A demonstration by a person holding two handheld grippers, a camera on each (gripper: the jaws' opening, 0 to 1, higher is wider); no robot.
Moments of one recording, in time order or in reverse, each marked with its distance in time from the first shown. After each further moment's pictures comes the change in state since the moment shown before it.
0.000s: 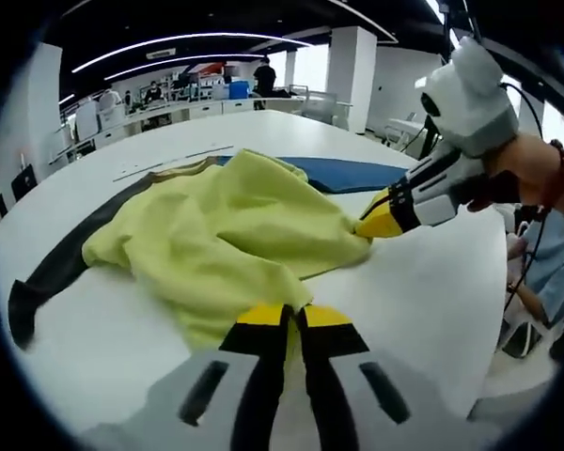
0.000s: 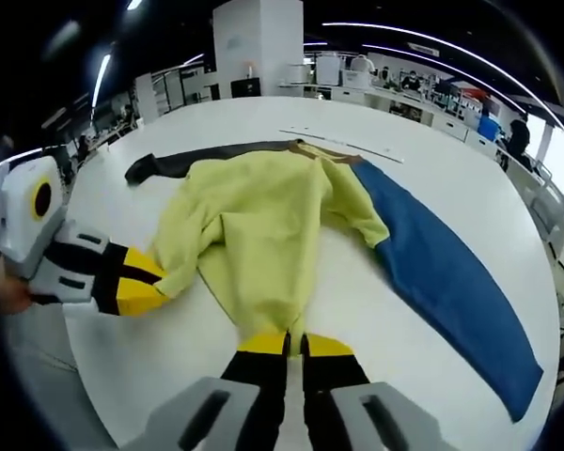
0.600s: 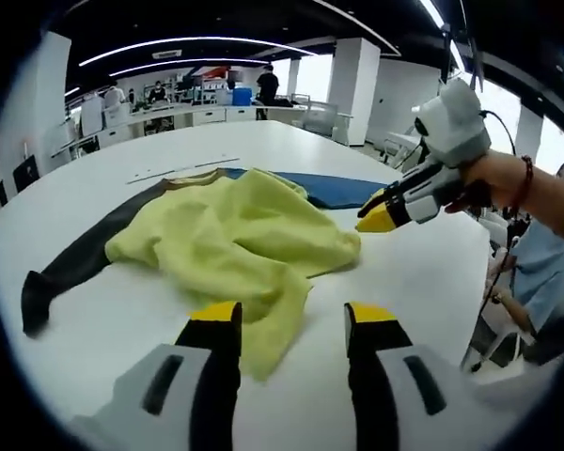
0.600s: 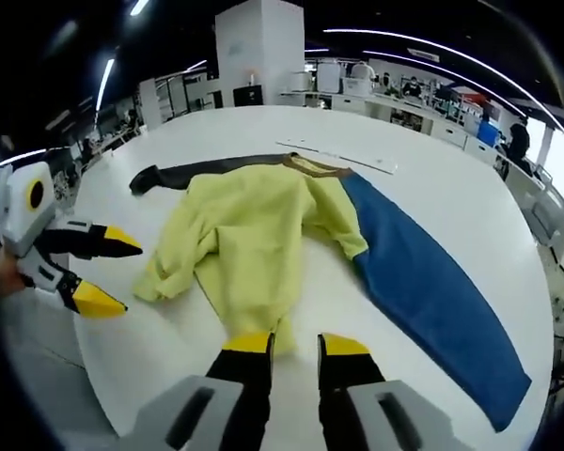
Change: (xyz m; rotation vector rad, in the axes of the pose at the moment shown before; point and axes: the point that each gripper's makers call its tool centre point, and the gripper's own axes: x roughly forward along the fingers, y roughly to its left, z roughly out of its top) left arm -0.055 0.010 0.013 -0.043 -0.052 0.018; right arm -0.023 -0.017 0.013 -0.019 -0.045 0.031
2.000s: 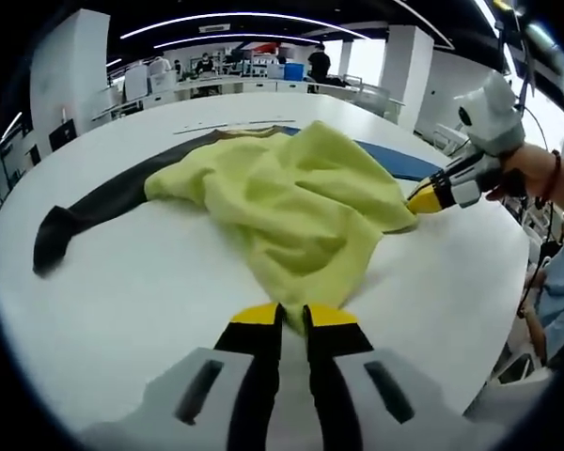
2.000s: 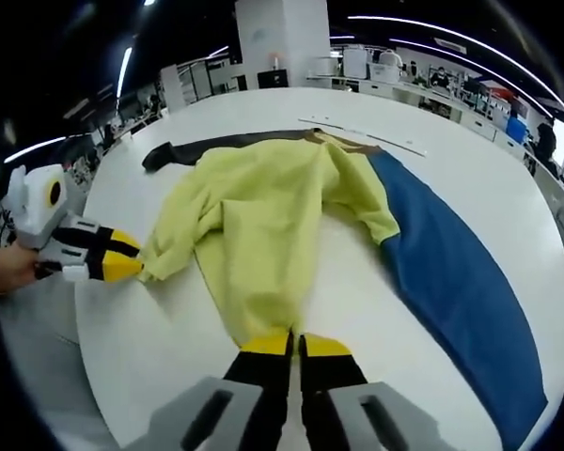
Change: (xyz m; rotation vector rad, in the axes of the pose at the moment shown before) left arm 0.014 0.030 -0.048 -0.124 0.112 0.170; right arm 0.031 0.007 -0.018 -0.036 0.078 0.100
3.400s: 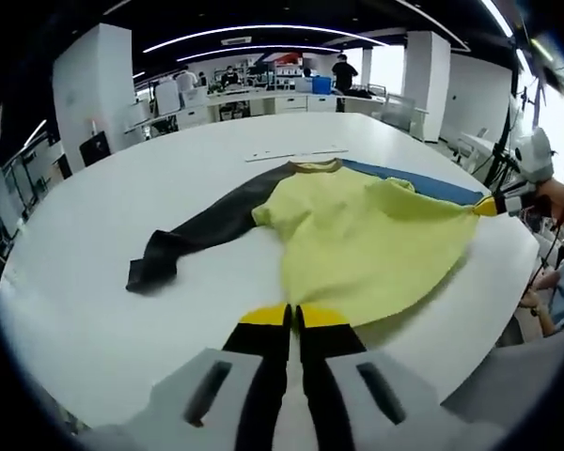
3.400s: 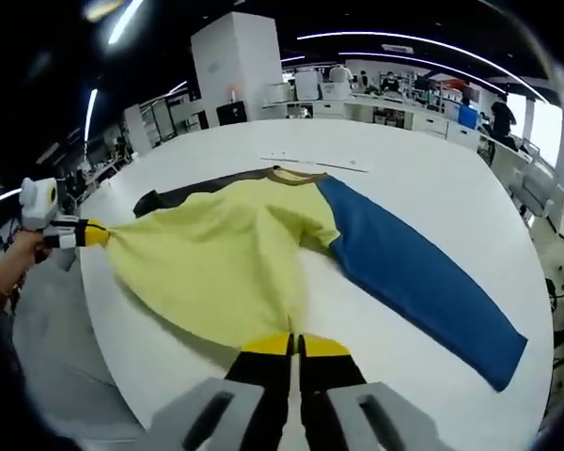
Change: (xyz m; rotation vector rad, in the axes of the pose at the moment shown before) left arm -0.103 0.105 0.028 0.022 -0.038 0.146; right arm -0.083 0.001 -0.008 0.149 -0.119 -0.108
